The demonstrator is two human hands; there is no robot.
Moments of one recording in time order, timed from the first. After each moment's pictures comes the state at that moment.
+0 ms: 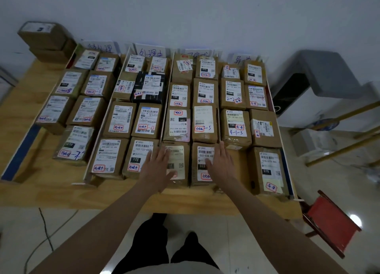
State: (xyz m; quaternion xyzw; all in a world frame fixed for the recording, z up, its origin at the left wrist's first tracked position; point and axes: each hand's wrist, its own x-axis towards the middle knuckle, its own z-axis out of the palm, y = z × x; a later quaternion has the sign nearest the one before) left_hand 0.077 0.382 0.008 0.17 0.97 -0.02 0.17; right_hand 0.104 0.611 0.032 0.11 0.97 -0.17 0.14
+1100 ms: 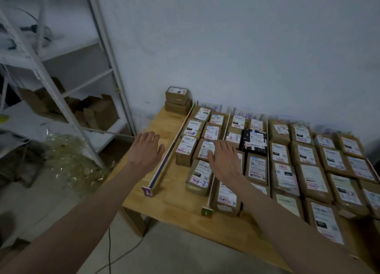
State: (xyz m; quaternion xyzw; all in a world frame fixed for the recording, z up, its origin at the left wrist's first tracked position) left_hand 0.072 -0.076 0.211 0.00 0.99 -0.02 -0.11; right_hand 0.050 0.184 0.191 -0.13 0.98 -0.10 -0.07
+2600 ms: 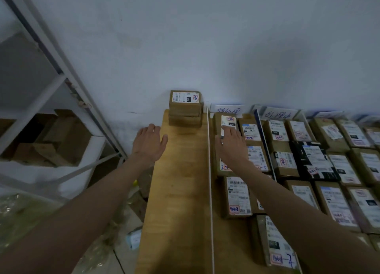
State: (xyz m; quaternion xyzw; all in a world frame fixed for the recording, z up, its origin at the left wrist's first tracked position) left_hand -0.352 -0.299 0.137 0.09 0.99 0.08 0.01; right_hand -0.308 -0.040 0.135 0.08 0.98 -0.19 -0.04
